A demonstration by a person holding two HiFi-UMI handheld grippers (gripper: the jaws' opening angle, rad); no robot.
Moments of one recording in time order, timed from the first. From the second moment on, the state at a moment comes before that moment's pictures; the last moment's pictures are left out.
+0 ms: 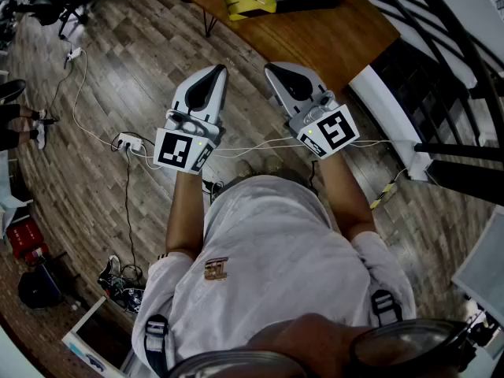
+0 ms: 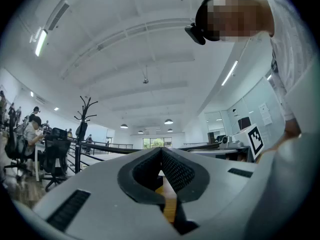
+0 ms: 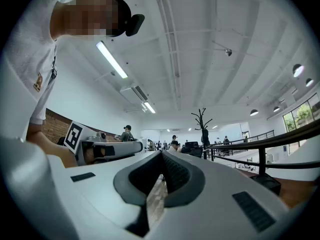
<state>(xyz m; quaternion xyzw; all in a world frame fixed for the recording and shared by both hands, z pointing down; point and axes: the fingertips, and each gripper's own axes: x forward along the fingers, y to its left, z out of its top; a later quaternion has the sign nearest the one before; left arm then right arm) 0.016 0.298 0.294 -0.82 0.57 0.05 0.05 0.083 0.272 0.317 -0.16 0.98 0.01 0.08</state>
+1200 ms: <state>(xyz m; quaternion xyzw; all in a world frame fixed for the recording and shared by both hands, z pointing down) 0.057 0.221 0.314 -0.81 0.59 0.03 0.05 0.140 0.199 0.340 -0.15 0.98 -0.01 0.09</state>
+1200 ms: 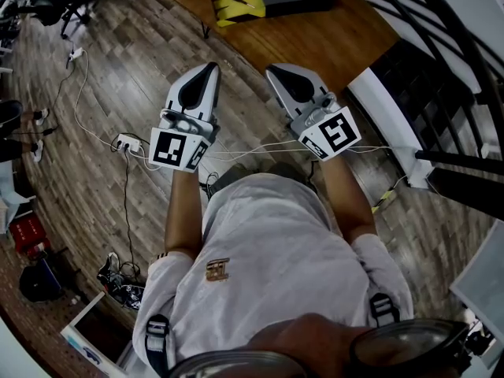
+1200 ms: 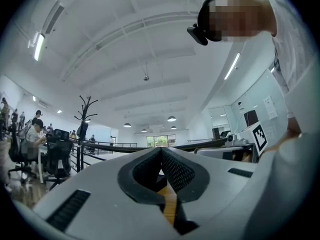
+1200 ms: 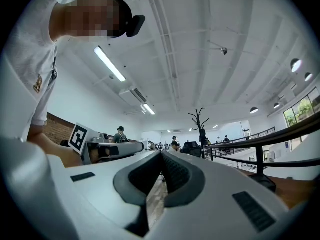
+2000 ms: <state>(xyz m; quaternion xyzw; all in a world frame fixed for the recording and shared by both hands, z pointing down) 0.017 0.145 0.329 -0.81 0.59 0.03 0.06 0.102 0.128 0.356 -0.15 0.99 0.00 0.08</state>
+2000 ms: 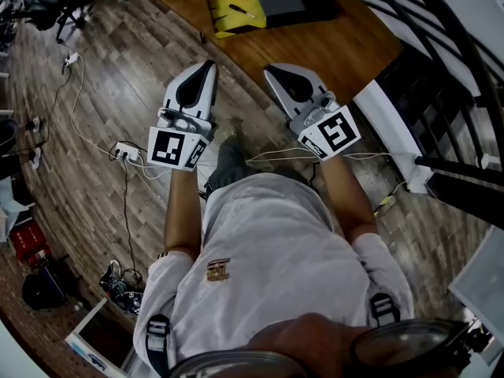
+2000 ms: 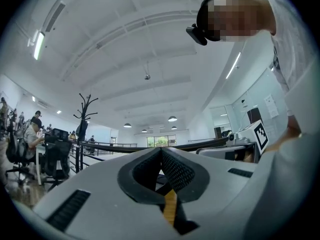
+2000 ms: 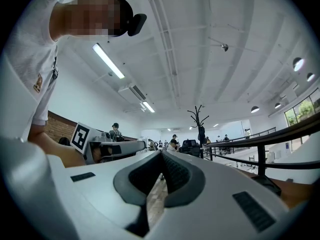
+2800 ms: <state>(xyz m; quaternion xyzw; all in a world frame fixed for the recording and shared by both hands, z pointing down) -0.178 -0.059 0.327 -0.88 0.48 0.01 0.06 -0.102 -0.060 0.345 -0.25 0.97 -0.01 0.04</state>
